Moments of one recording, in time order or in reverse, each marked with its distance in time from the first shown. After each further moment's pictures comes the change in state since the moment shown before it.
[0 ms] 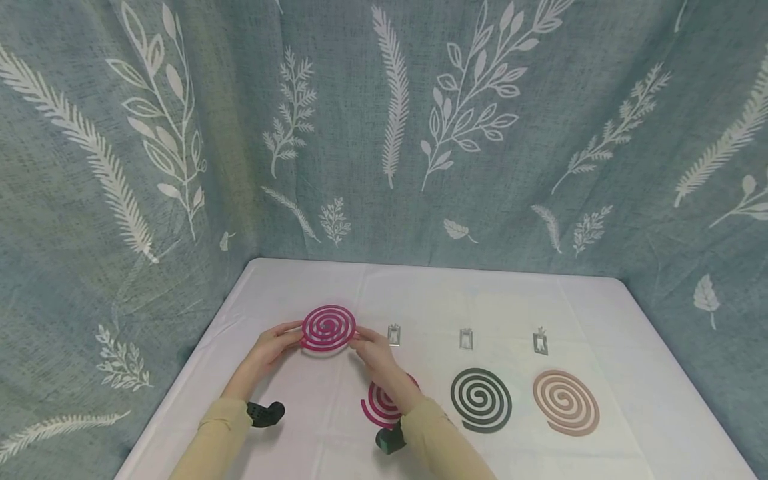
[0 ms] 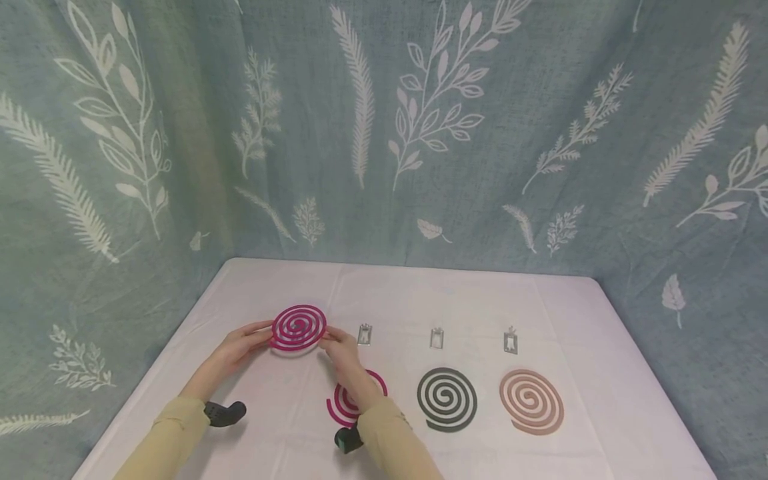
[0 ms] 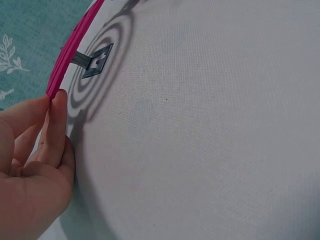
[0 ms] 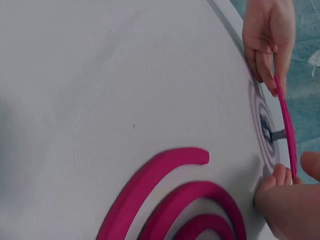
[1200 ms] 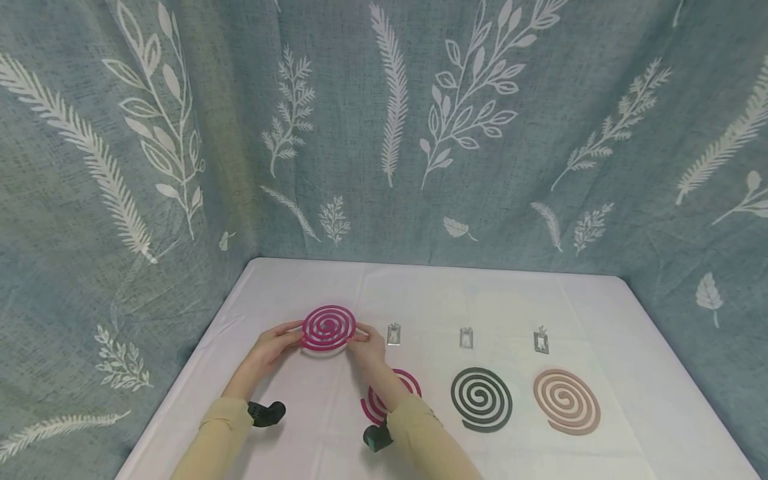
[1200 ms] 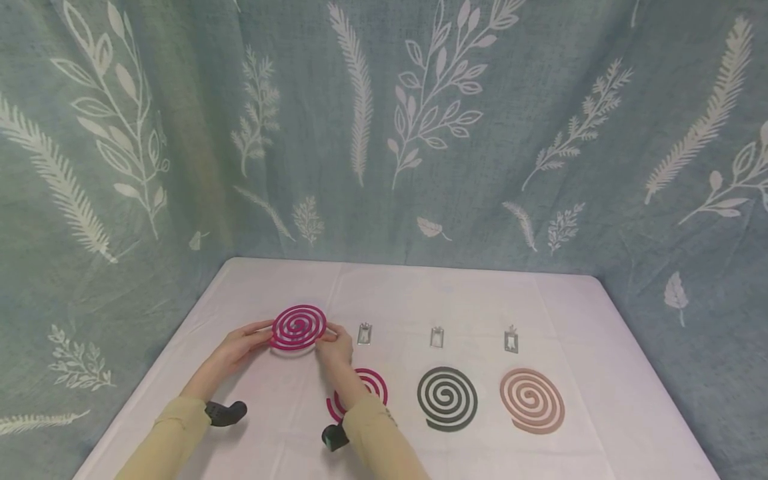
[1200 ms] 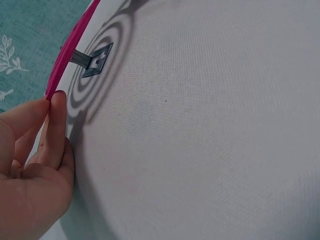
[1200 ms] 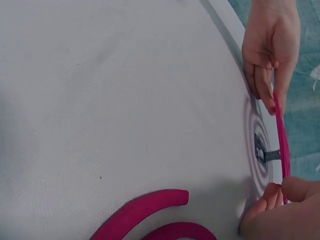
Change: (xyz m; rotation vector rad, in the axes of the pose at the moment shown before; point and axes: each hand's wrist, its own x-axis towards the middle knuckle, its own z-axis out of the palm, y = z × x) left_hand 0.001 -0.001 0.002 0.014 0.008 -0.003; right_hand -0.006 -0.009 0.021 -0.163 0.243 -0.035
